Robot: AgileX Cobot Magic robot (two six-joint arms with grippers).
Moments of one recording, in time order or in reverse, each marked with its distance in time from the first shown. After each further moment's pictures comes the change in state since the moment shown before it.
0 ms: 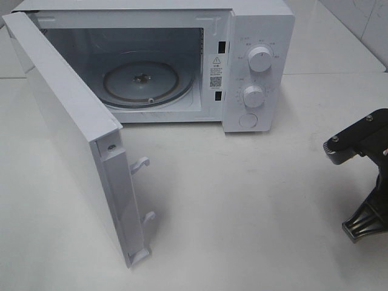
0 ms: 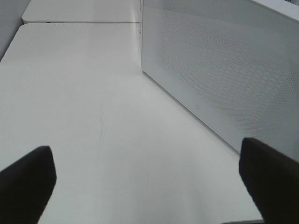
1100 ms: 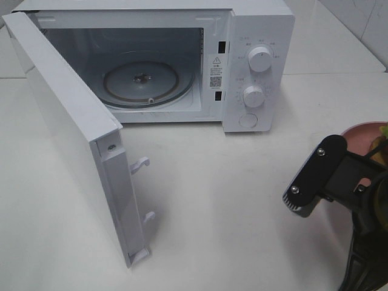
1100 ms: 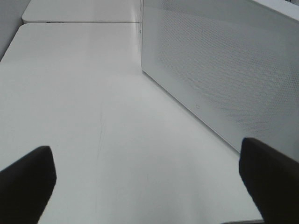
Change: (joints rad) left arm 0.000 0.000 0.000 0.000 0.000 0.000; right arm 0.405 -0.067 0.007 0.023 0.120 -0.089
